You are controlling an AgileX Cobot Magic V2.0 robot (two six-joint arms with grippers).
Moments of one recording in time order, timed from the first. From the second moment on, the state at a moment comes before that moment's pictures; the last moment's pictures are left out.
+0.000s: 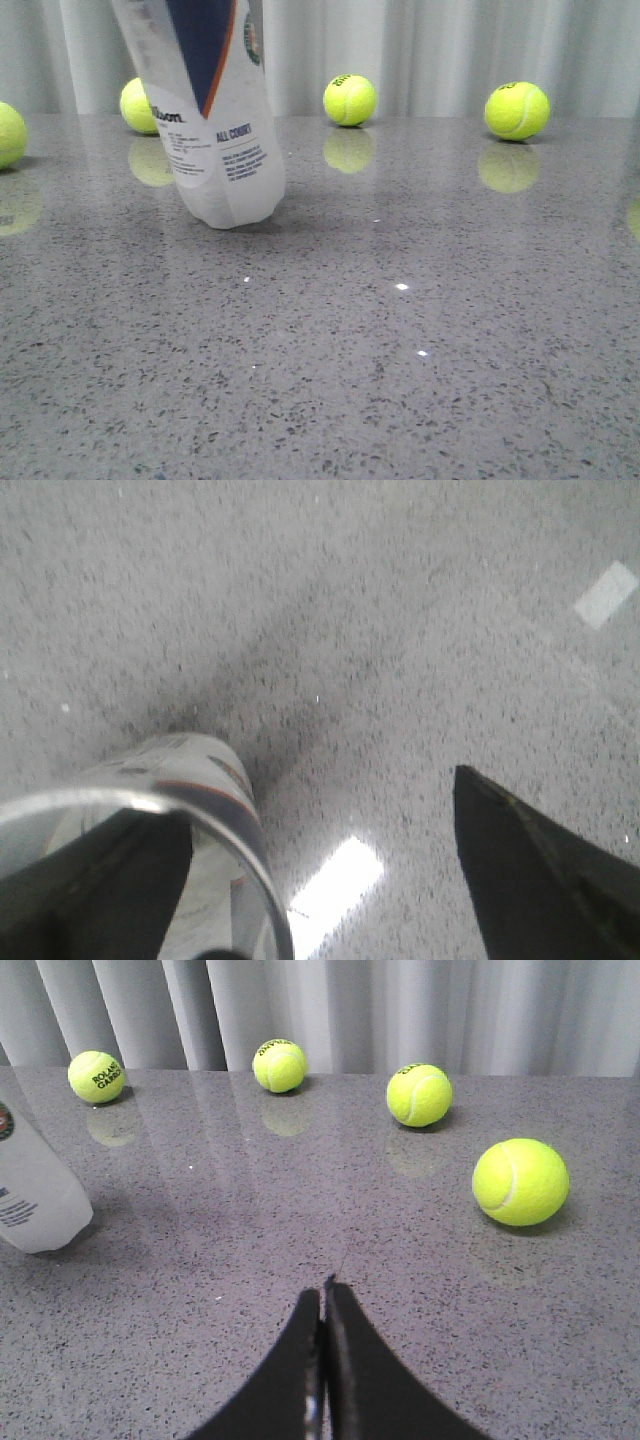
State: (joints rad) left arm -0.64 1.57 -1.73 -0.20 1.20 0.11; right arm 0.44 0.09 -0.43 -0.30 0.59 0.39
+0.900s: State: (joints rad) left arm -0.67 1.51 -1.77 -0.15 0.97 0.15; right arm 0.44 0.09 -0.43 -0.30 0.59 0.39
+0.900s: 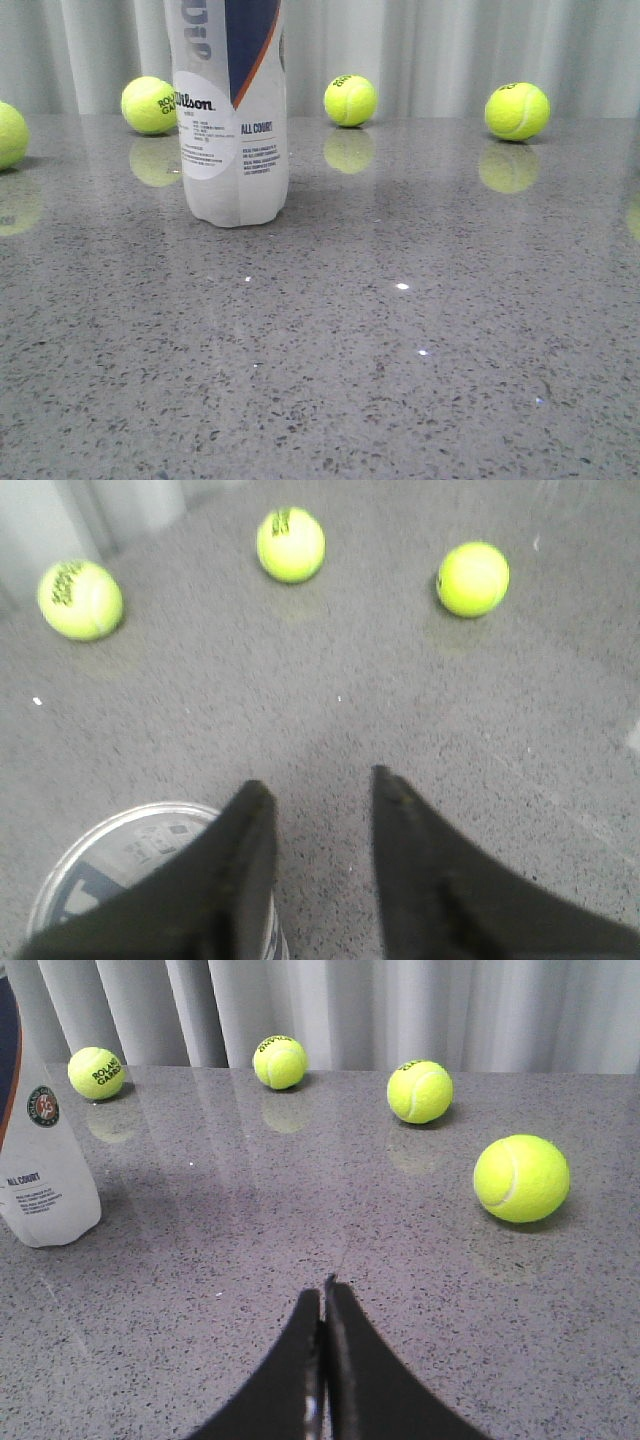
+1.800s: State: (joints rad) left arm -0.55 0.86 -0.96 0.24 0.70 -0.31; right arm 0.44 0.09 -0.43 -0.30 0.59 0.39
